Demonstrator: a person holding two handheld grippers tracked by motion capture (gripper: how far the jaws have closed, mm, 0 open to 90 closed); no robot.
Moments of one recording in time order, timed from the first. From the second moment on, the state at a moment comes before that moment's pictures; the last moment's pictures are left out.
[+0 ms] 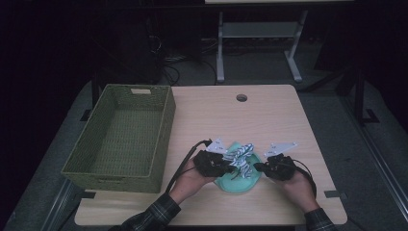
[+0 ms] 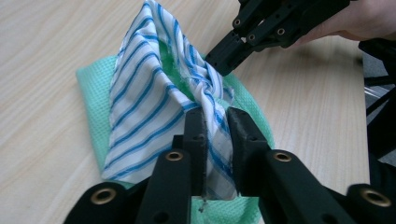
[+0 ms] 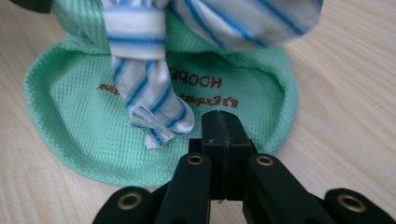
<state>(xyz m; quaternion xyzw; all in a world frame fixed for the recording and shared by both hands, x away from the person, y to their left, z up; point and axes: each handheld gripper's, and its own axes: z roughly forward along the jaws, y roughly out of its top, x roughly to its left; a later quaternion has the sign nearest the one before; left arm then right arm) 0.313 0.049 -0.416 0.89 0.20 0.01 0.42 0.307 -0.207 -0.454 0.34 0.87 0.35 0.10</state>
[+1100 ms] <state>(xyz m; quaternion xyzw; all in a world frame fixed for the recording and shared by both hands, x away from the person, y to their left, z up) 0.351 0.030 -0.424 0.88 0.23 -0.01 0.41 0.291 -0.188 -0.444 0.30 0.88 0.36 0.08</state>
